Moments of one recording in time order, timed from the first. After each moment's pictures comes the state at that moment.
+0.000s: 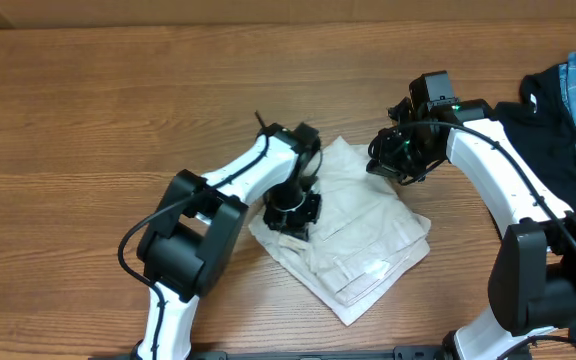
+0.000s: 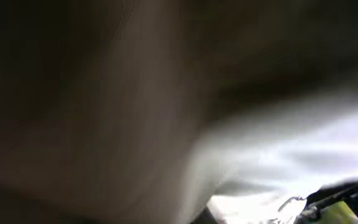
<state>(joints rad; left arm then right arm) -0.56 2.15 1.45 -1.14 0.47 -0.34 0.15 1.80 1.34 -0.93 -0.46 0.38</state>
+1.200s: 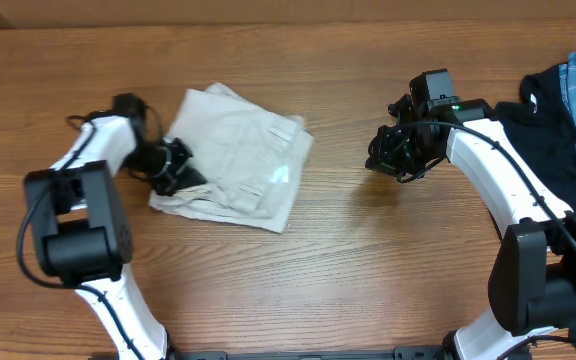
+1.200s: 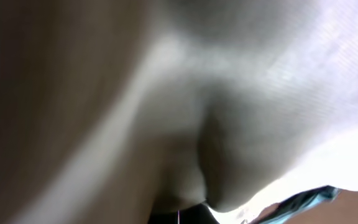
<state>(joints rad) 0.17 2.11 1.40 -0.94 0.56 -0.56 0.15 1.80 1.34 -0.90 -0.46 0.38</state>
